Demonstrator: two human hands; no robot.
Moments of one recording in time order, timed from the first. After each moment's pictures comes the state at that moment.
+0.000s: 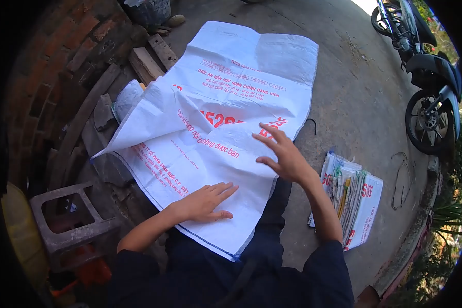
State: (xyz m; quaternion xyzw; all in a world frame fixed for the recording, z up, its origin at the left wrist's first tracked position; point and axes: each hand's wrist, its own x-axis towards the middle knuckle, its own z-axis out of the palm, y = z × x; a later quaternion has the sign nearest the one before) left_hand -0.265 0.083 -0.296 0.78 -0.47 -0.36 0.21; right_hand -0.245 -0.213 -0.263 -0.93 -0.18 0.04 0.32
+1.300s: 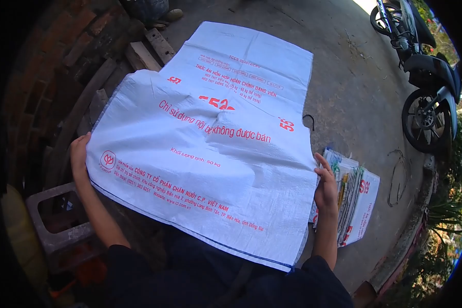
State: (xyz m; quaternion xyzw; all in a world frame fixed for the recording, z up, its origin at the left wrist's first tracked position) left_hand -0.104 0.362 -0.231 0.87 0.20 0.01 0.45; right_hand -0.357 -0.274 -0.291 -0.48 0.32 -0.05 0.82
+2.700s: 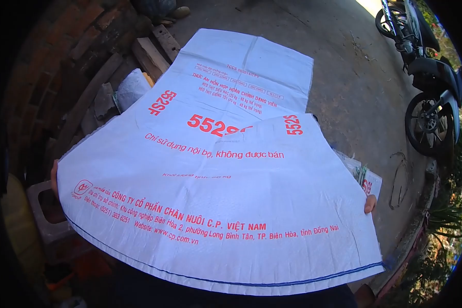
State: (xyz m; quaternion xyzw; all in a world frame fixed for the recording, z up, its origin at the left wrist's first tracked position) left_hand -0.242 0.343 -0.173 0.74 0.23 0.03 0.63; right_hand -0.406 -0.286 -0.228 -0.58 0.12 -0.07 0.80
